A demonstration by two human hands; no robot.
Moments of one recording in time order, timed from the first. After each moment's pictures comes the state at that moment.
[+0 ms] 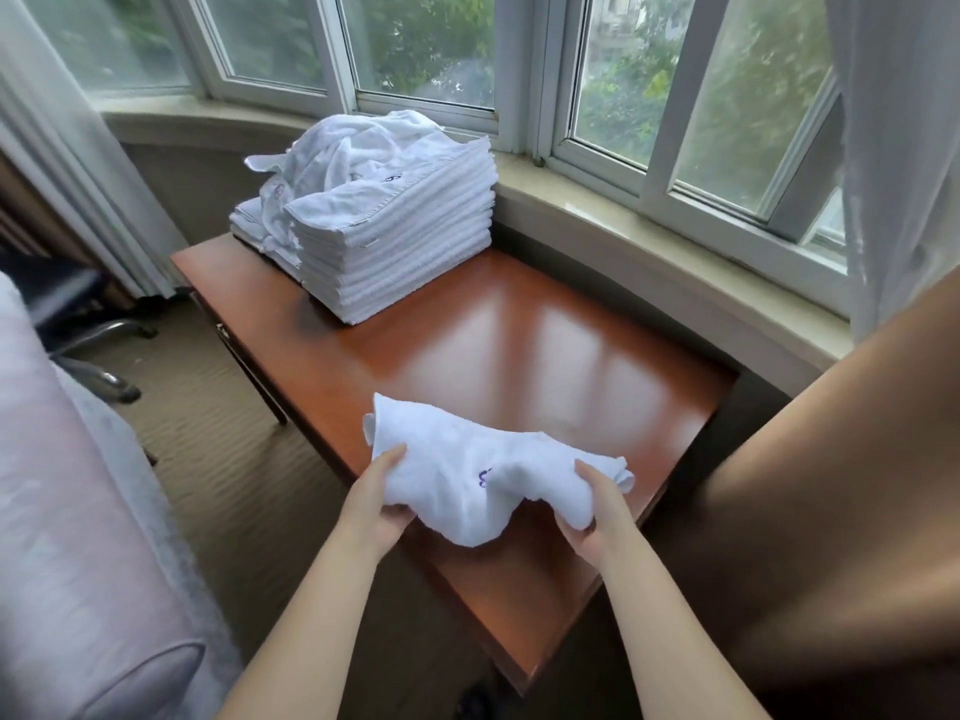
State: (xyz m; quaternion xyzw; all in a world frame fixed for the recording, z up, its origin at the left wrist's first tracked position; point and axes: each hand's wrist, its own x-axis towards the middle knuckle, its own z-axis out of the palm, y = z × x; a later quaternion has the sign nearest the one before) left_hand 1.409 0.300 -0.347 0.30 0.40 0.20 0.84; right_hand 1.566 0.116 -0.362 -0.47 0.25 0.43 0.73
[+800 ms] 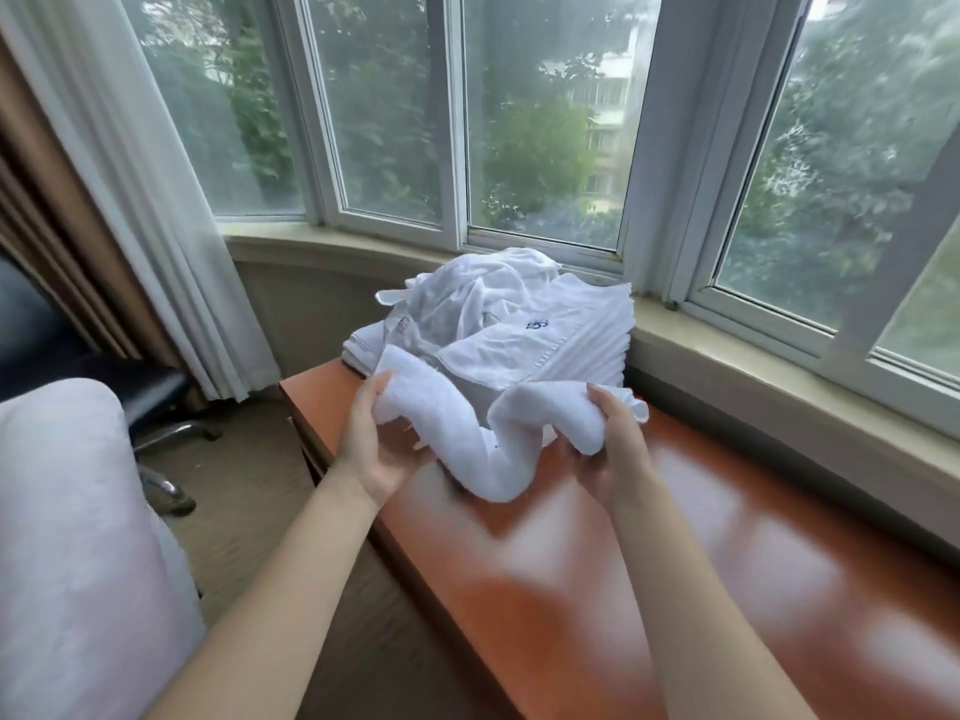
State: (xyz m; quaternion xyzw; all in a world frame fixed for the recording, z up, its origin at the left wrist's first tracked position) left_hand 1.421 0.652 -0.201 0.37 0.22 0.28 0.86; right_hand 1.579 0.493 -0.201 -0.40 0.03 0.39 0.83
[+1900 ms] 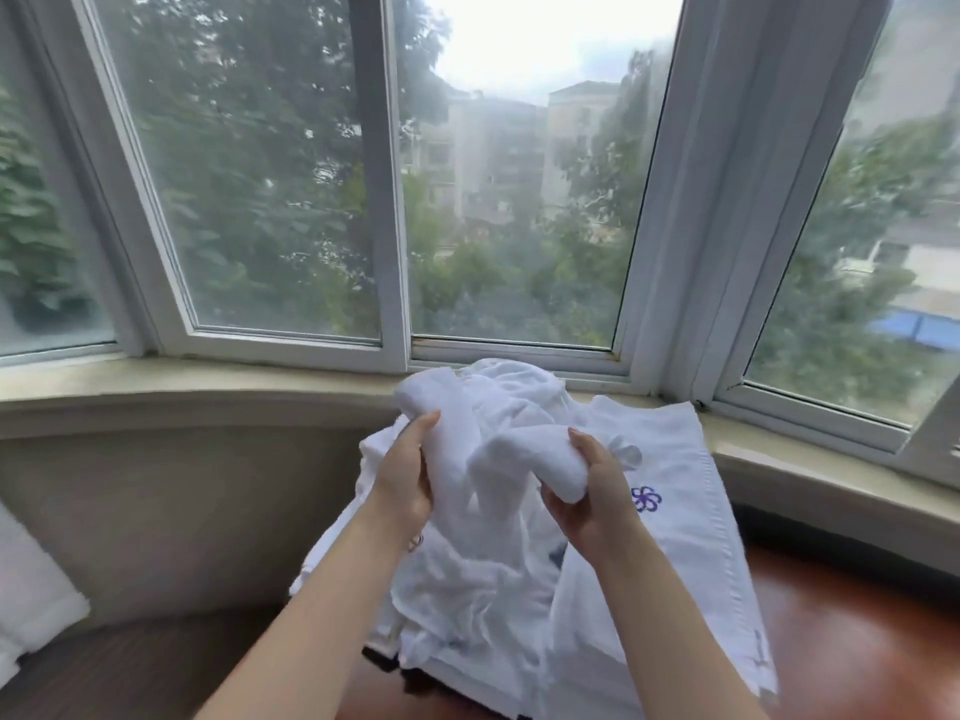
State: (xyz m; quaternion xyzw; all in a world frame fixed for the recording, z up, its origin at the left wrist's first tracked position) left_hand 1.641 1.057 -0.167 0.45 0.16 0.09 0.87; right_hand 1.682 0.888 -0.164 -0.40 0.07 0.21 0.89
